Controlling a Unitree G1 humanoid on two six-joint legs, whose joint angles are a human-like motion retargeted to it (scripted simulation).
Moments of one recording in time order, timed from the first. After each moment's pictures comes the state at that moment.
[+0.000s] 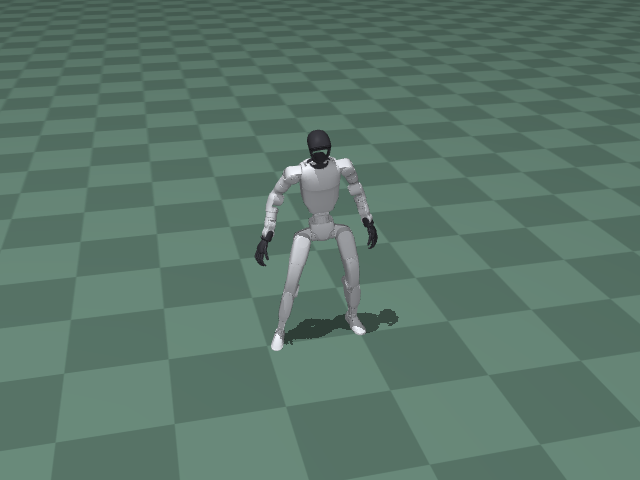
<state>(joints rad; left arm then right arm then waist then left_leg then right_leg) 0.20 0.34 -0.15 0.93 0.30 0.03 0.05 0.19 -0.53 0.14 0.77 0.03 0.04 -0.24 0.04 0.00 0.24 -0.07 0.14 0.22 0.34 -0.20 -0.05 -0.11 -0.35 -0.16 0.14 -0.06 0.14</state>
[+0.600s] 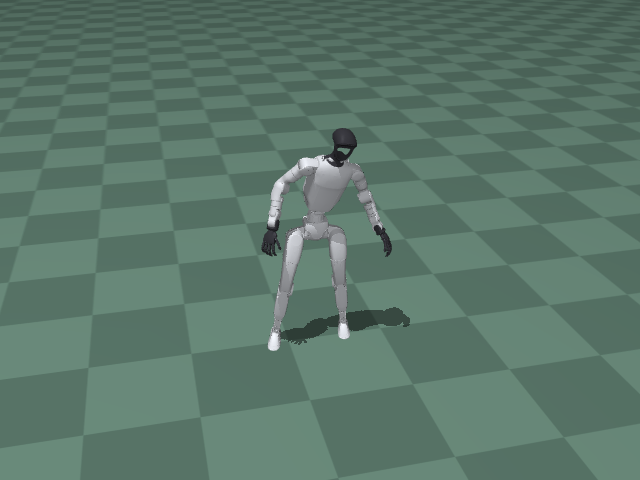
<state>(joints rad) 0.04 0.68 -0.11 0.96 0.21 0.03 0.19 0.22 -0.46 0.38 0.70 -0.10 -0.04 -0.15 0.18 -0.23 0.25 0.03 0.08 -0.19 0.04 -0.18 -0.04 -0.09 -0.22 -0.18 0.15 -0.01 0.15</state>
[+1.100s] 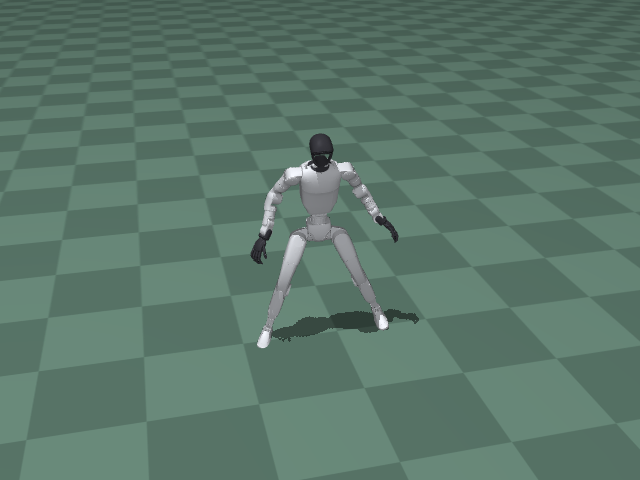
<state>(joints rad) 0.14 0.49 0.09 0.99 -0.07 0.05 0.32 0.21 -0.53 0.17 0.73 -0.12 0.03 -0.32 0.06 0.01 0.30 -0.04 0.40 -0.05 0.26 -0.06 -0.08 -0.13 -0.37 -0.14 0.16 -0.02 0.14</state>
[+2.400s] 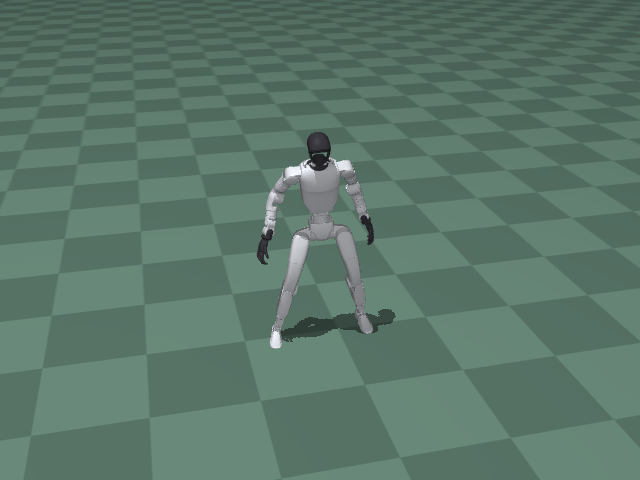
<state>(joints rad) 0.28 0.28 -0.05 0.98 0.05 0.04 0.11 0.21 -0.51 0.14 0.73 0.10 0.01 -0.20 0.02 0.00 0.27 -0.06 0.20 0.10 0.32 -0.16 -0.09 -0.11 -0.31 0.00 0.15 -0.08 0.13</state>
